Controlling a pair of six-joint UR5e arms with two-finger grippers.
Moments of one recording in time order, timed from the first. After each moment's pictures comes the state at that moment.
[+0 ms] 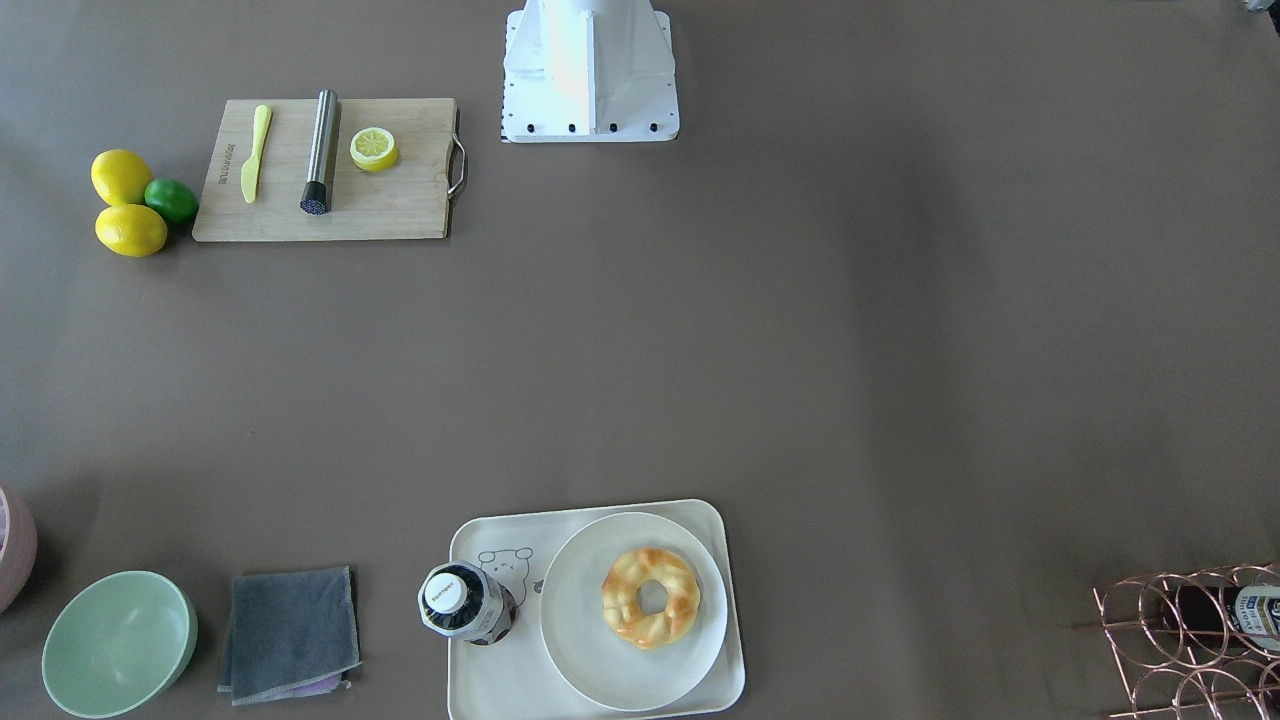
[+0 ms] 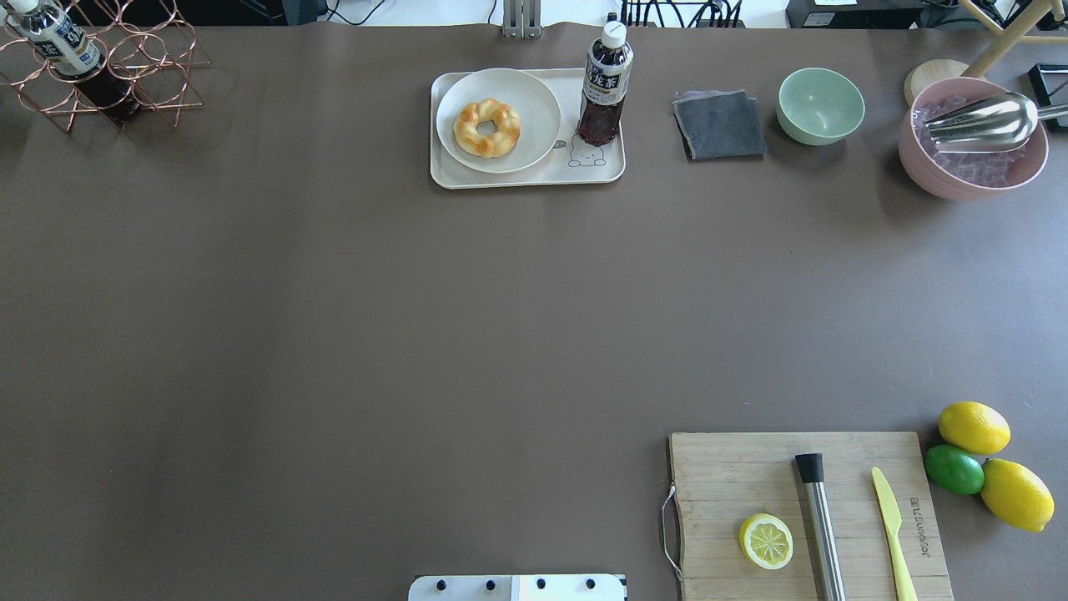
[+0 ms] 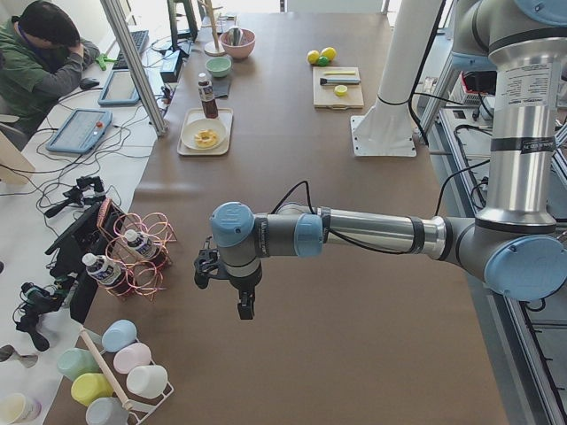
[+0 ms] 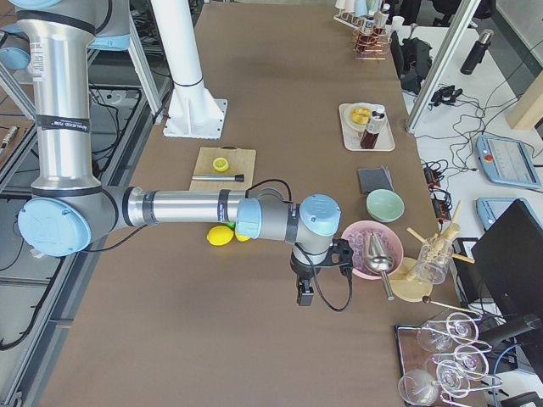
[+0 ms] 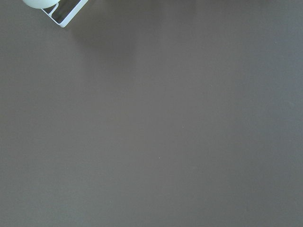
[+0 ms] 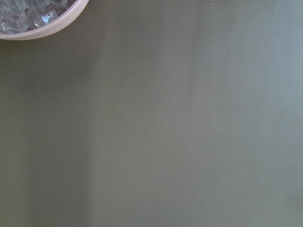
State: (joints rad) left arm -1.59 -1.55 -1.68 -1.46 -2.31 -0.01; right arm 1.57 -1.59 1.64 -1.68 2.24 -0.12
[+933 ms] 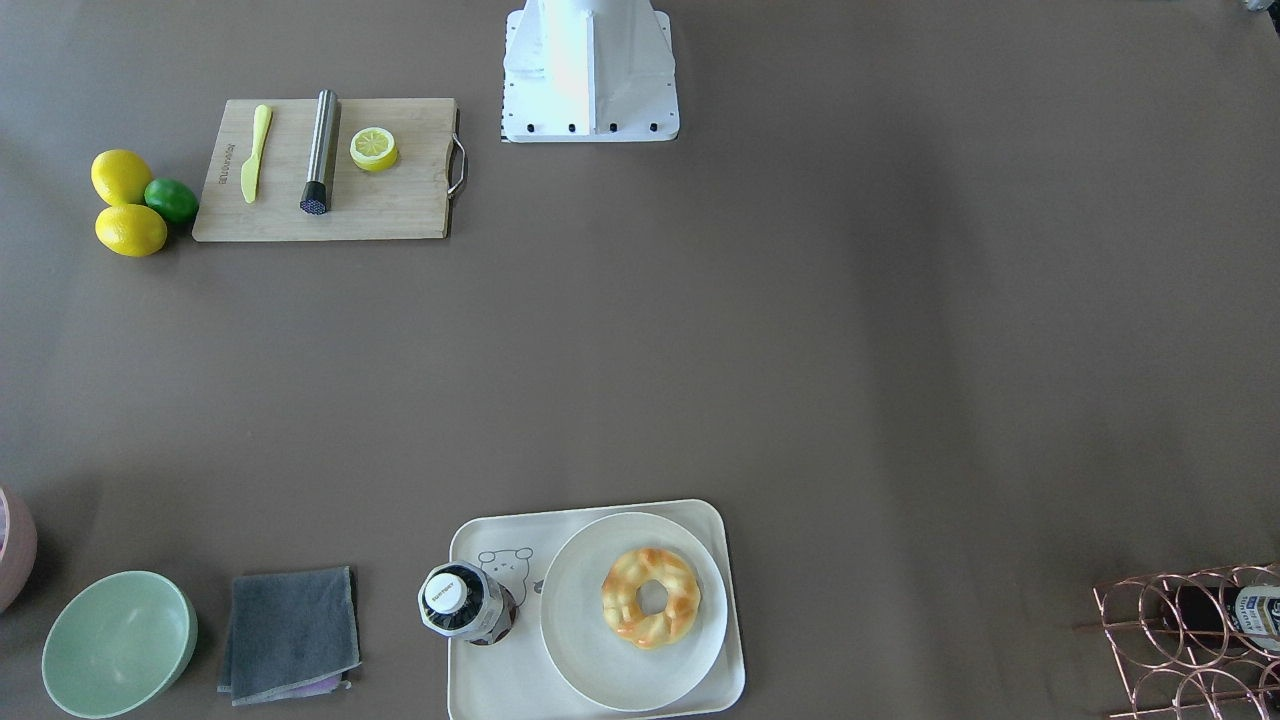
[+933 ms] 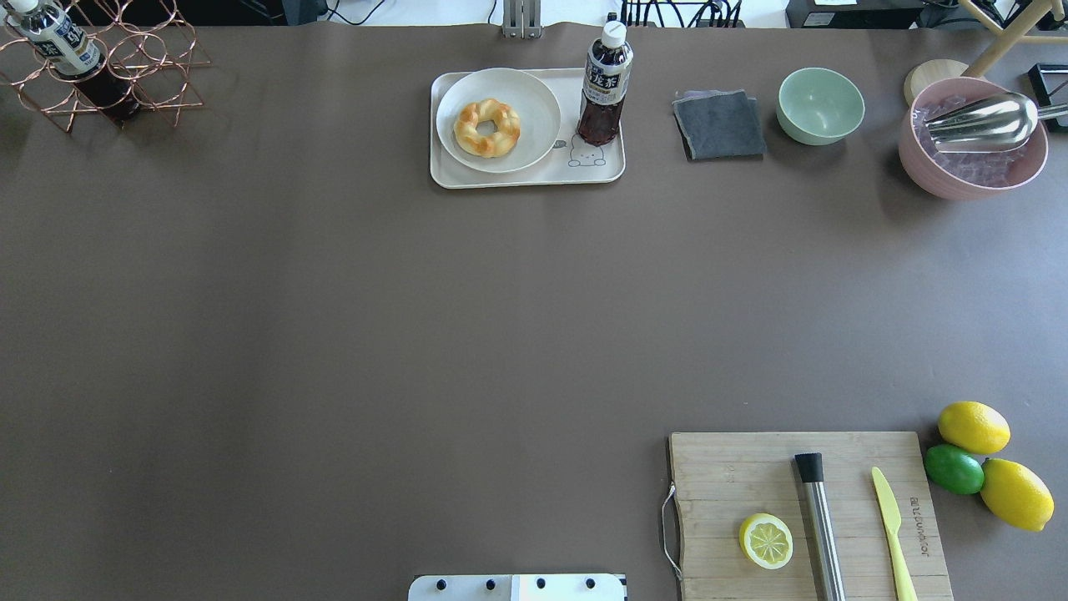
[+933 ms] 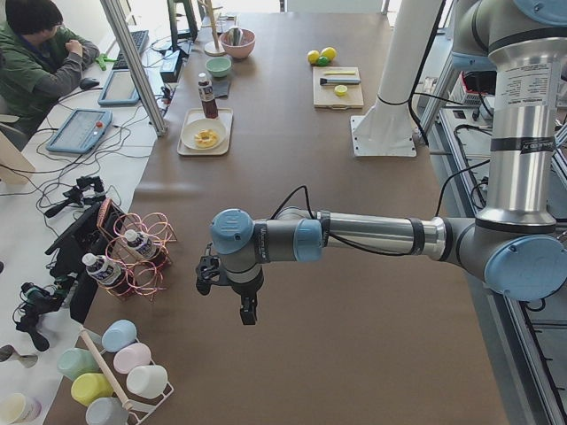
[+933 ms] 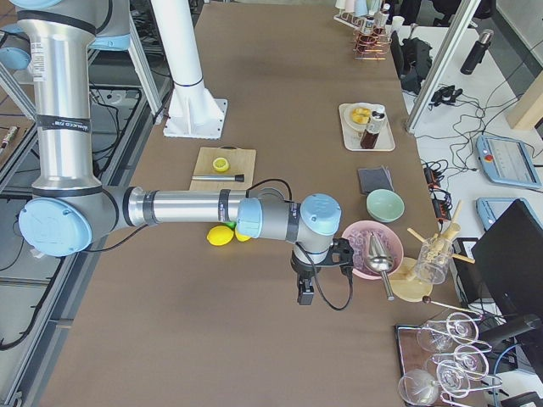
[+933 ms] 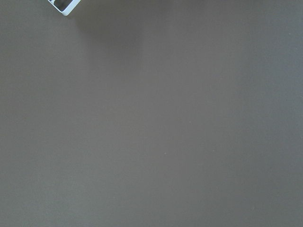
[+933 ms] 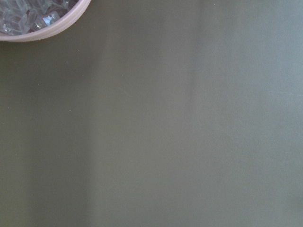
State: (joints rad) left arm -1.58 -1.54 -1.66 -1.46 -2.30 -0.01; right arm 1.57 -1.58 1.64 -1.68 2.24 -0.11
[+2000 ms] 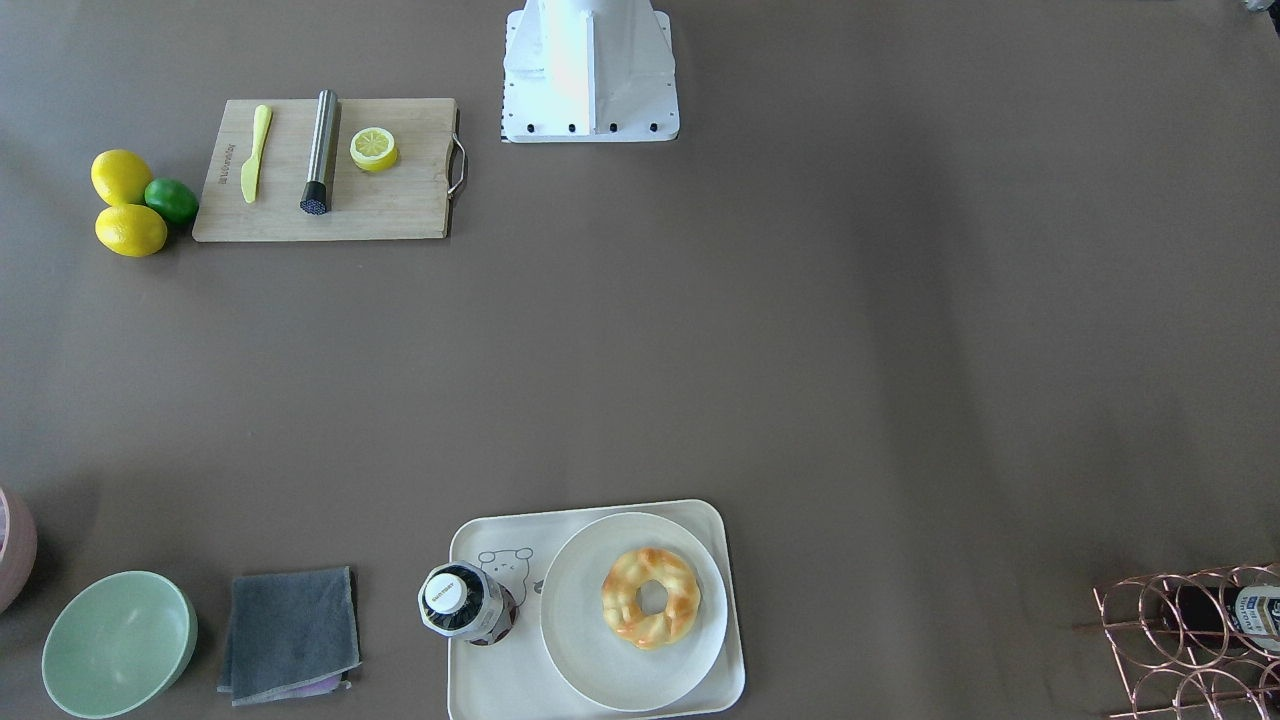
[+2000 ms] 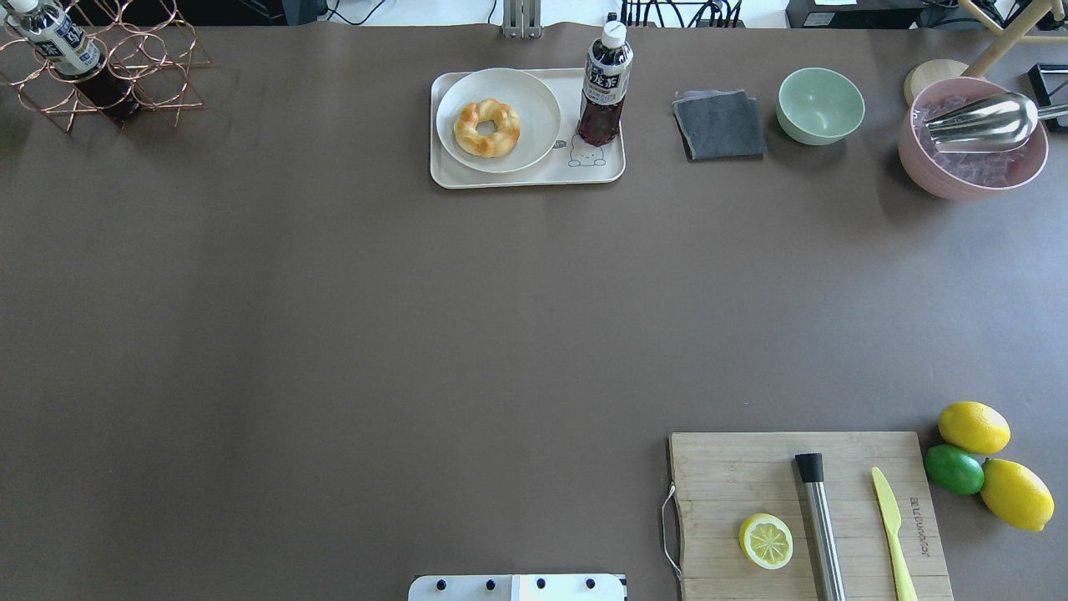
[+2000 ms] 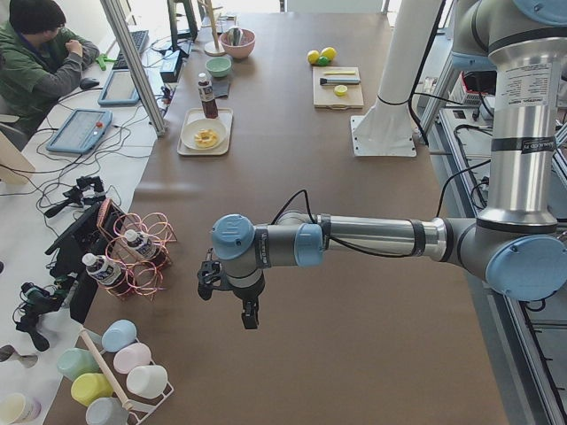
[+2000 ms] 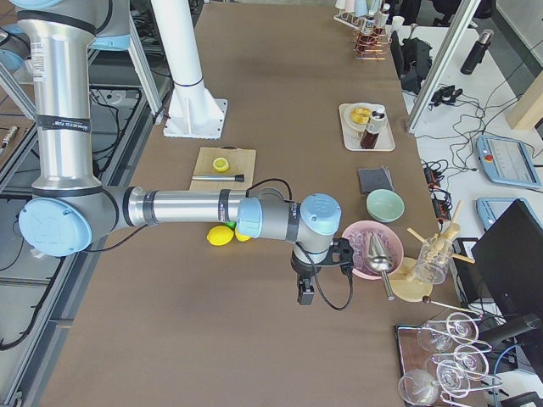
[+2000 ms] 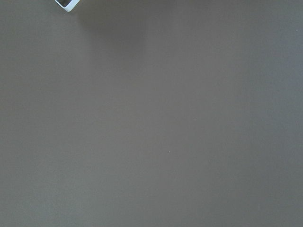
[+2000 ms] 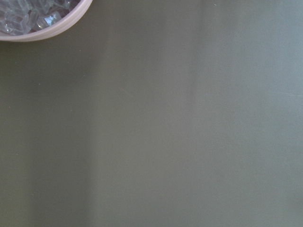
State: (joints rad) left arm -1.58 -1.54 -1.64 -1.47 -2.30 -0.01; right arm 1.57 -1.58 1.64 -1.68 2.24 -0.12
